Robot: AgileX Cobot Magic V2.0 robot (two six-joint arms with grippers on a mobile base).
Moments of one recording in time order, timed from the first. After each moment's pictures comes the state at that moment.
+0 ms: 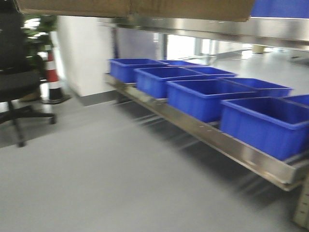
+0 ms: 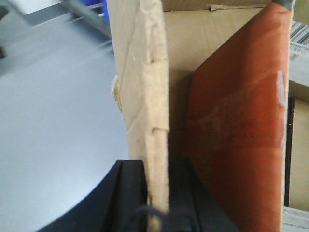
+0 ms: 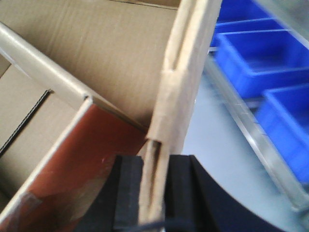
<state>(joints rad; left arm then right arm) -0.33 1.42 -1.83 0.15 1.00 -0.20 0.34 1.35 -1.63 0.16 0.83 -0.05</state>
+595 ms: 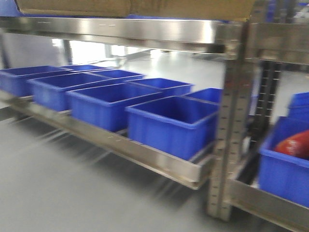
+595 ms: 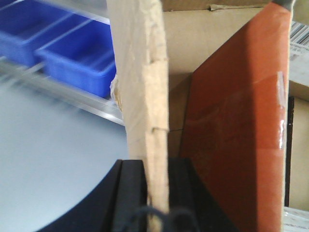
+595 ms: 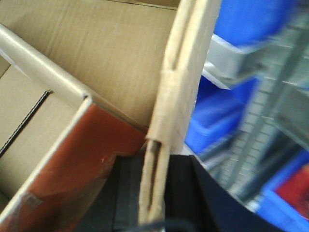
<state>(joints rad) -0.33 1.42 -1.83 0.15 1.00 -0.20 0.34 1.35 -1.63 0.16 0.83 -0.05</state>
